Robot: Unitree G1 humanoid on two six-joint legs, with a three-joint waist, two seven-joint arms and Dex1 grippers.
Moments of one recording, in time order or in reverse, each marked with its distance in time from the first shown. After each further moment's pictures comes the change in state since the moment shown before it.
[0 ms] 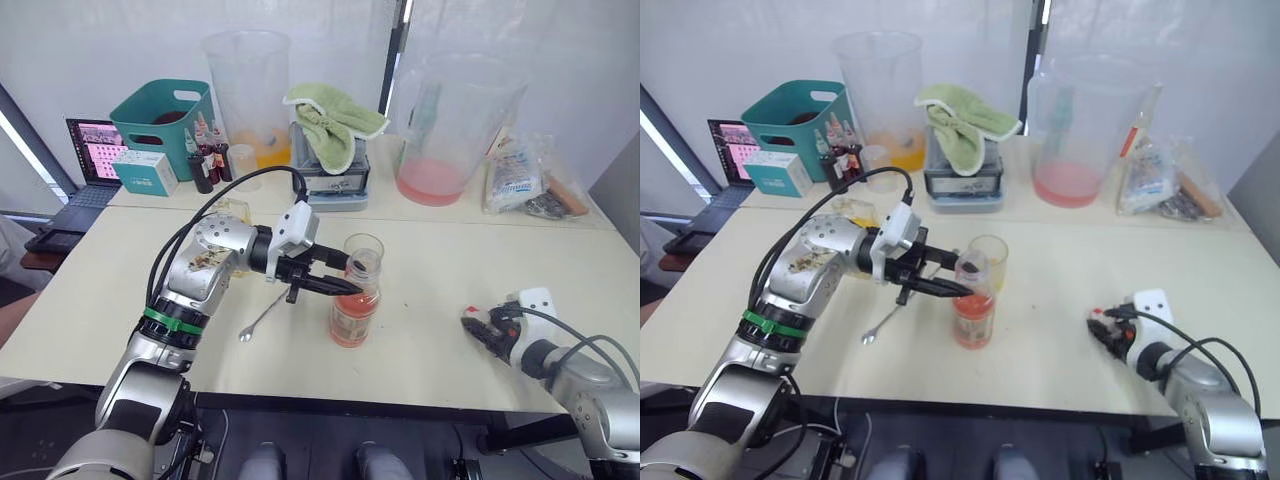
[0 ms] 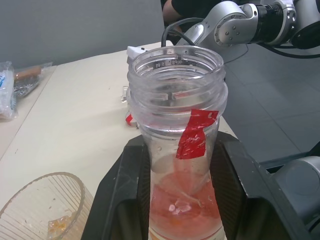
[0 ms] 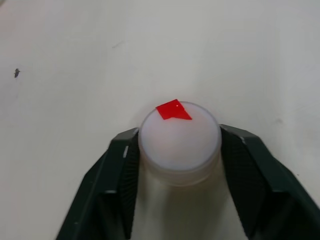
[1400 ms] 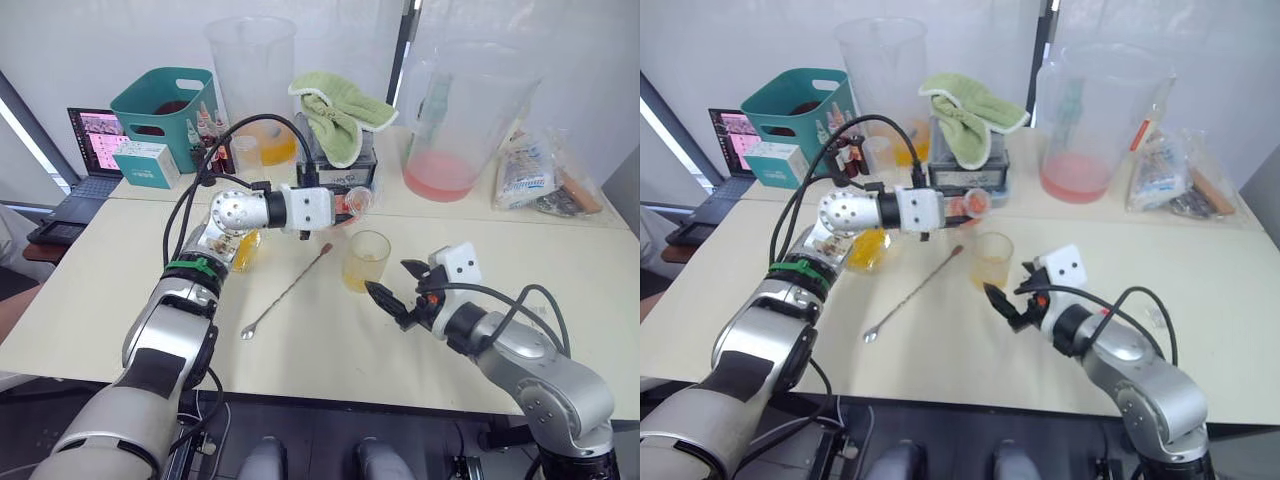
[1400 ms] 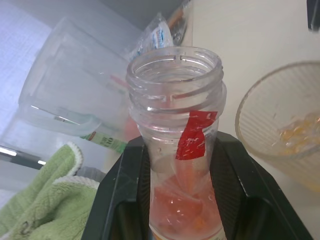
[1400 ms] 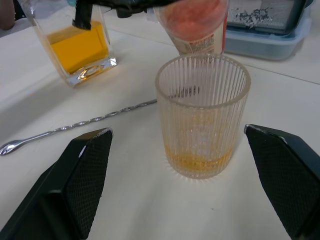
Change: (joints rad) left arm -0.361 -0.097 -0.026 0.884 0.643 -1.096 0.660; right arm -0.196 0.148 0.244 -0.466 0.175 0.164 -0.245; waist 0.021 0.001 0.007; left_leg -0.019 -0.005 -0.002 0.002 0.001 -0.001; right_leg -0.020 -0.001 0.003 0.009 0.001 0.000
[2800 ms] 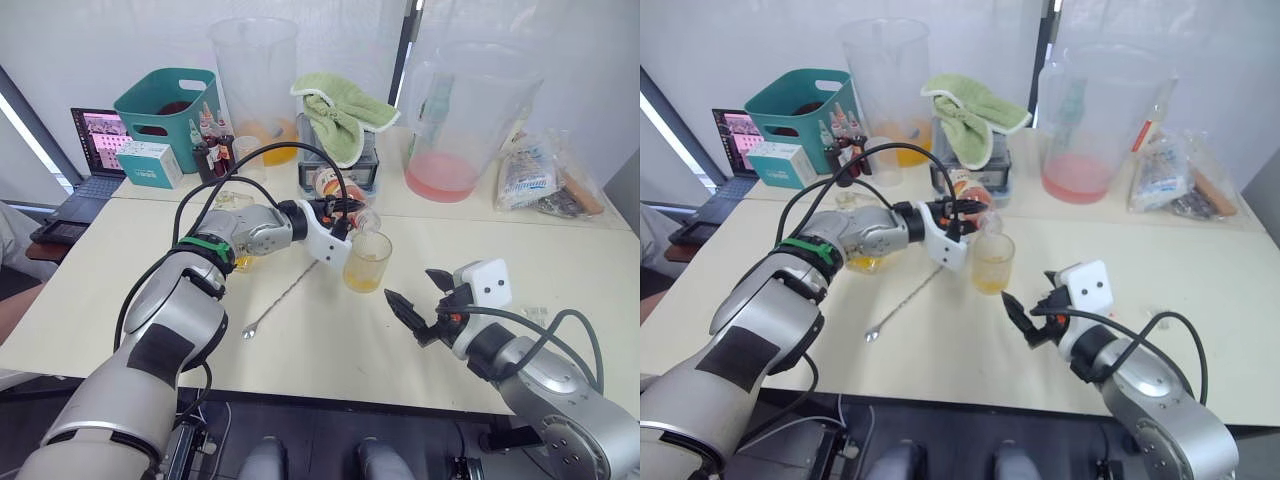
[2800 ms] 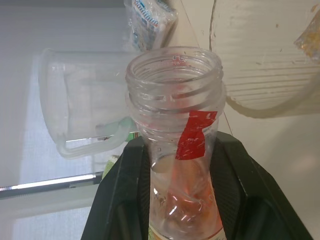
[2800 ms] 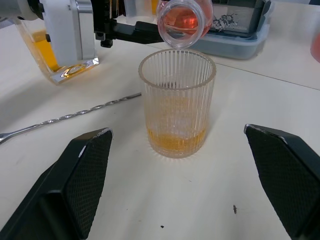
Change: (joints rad) left arm -0.159 -0.001 -0.388 0.209 0.629 -0.094 0.865; right arm 0.165 -0.017 -0.097 -0.177 0.009 0.021 -0.022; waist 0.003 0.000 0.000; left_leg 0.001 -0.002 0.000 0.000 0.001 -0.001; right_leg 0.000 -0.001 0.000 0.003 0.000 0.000
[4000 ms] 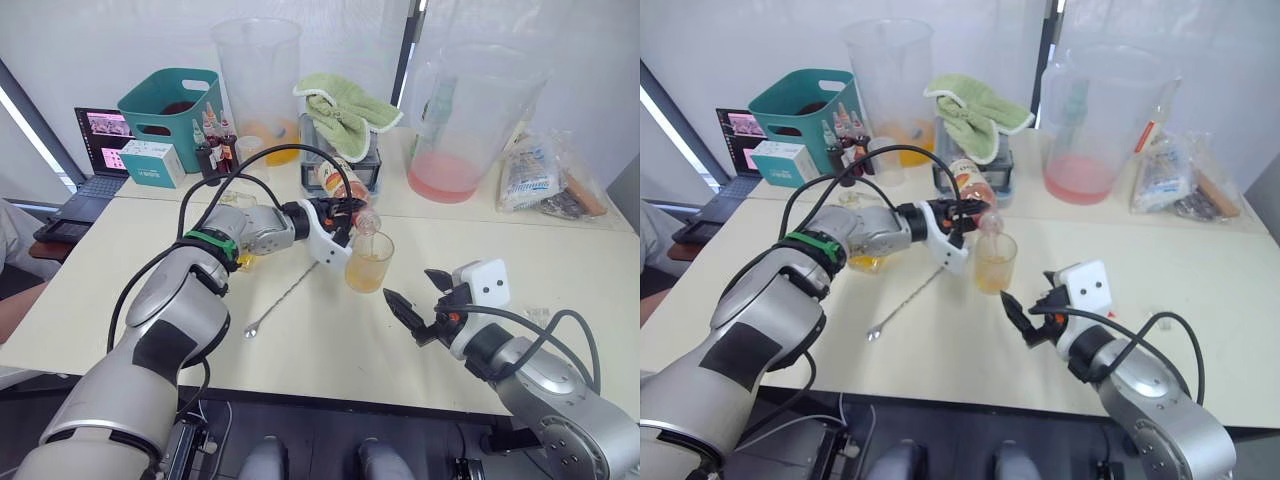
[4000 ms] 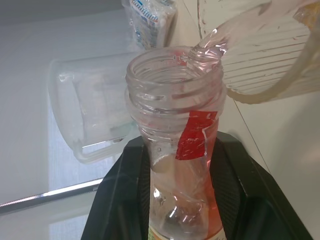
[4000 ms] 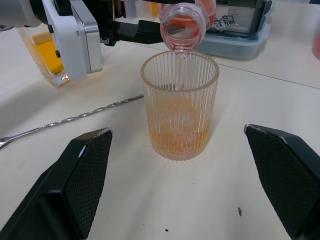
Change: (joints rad) left arm -0.028 -0.007 -0.092 0.009 0.098 0.043 0.158; right arm -0.002 0.010 0.009 0.000 0.006 0.000 -0.023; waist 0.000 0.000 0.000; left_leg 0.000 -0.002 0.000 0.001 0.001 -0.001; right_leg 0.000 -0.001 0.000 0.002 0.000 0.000
